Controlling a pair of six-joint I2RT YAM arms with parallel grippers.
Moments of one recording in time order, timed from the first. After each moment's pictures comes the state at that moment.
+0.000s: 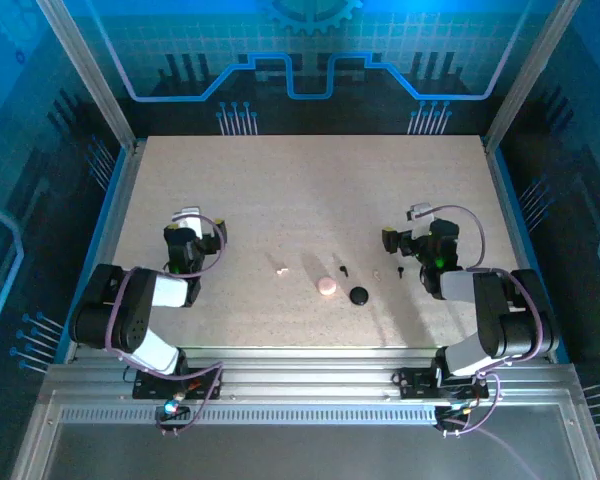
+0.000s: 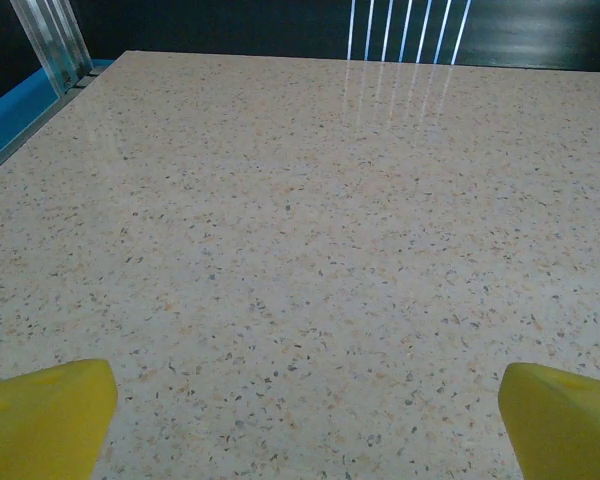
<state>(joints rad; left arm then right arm) -0.06 1.55 0.35 0.86 -0.22 -0.09 0.04 1.50 0.42 0.64 -0.13 -0.09</state>
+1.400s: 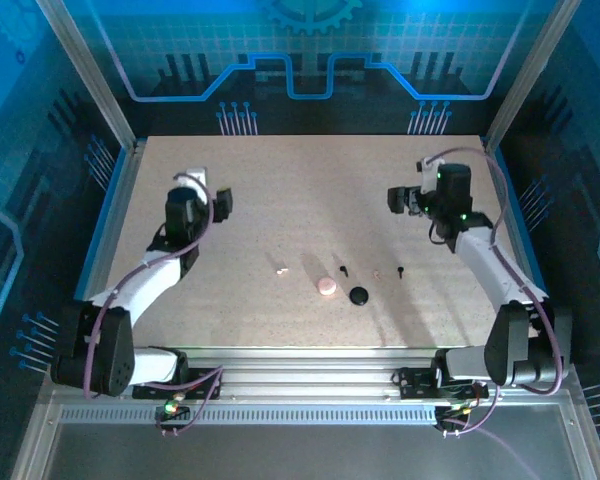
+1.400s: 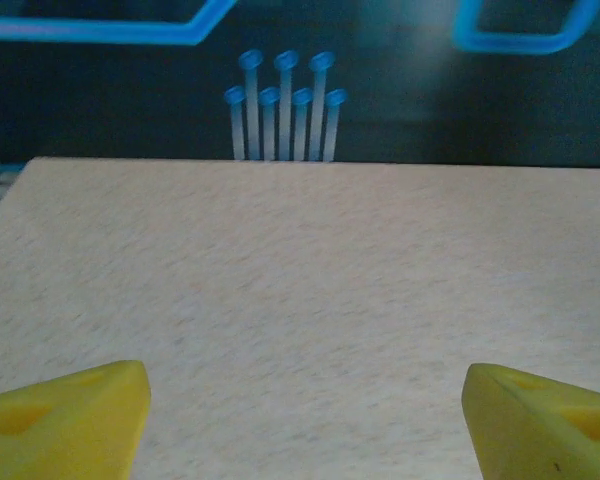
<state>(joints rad) -0.19 1.31 0.85 0.10 -0.16 -0.14 0.09 1.35 1.10 -0.45 -0.09 0.05</state>
